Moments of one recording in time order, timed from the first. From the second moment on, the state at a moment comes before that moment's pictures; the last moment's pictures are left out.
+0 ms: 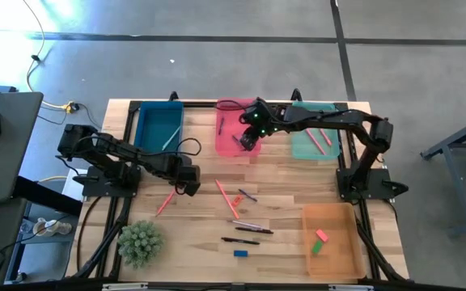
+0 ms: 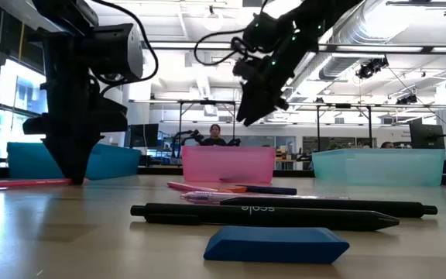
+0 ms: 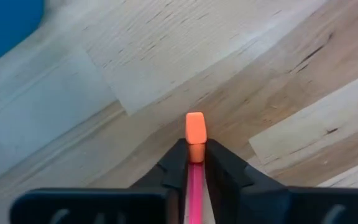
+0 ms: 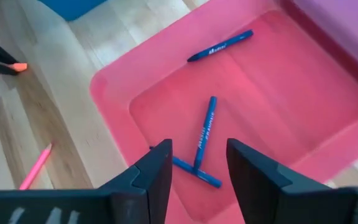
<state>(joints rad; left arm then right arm) 0.07 1.52 0.69 -0.68 -0.16 -1.05 -0.37 1.74 1.29 -0.44 -0.02 0.22</state>
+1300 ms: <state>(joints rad) 0.22 1.34 0.68 0.29 -0.14 -0.72 -0.31 1.52 1.29 -0.56 -0.45 0.13</state>
